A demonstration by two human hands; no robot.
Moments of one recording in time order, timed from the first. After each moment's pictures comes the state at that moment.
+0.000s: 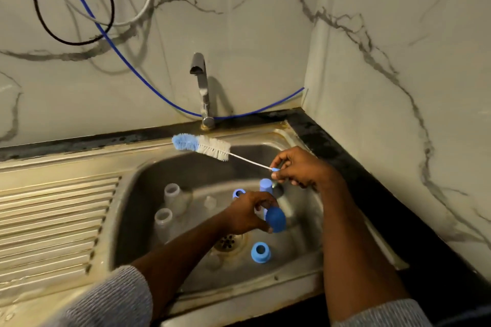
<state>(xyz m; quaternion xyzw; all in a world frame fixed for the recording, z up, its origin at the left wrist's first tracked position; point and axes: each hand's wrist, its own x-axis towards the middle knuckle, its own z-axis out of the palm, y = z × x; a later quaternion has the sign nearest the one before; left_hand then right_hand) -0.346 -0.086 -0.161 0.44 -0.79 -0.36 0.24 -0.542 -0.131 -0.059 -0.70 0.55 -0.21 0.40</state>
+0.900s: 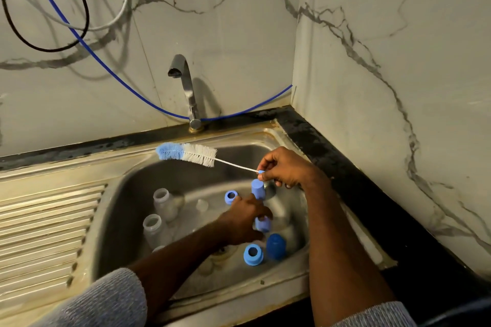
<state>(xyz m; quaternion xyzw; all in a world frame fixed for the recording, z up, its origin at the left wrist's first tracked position) -0.363 -0.089 -0.170 0.43 -0.89 -0.13 0.07 -0.541 -0.133 -0.063 -0.72 0.54 -0.22 0.37</state>
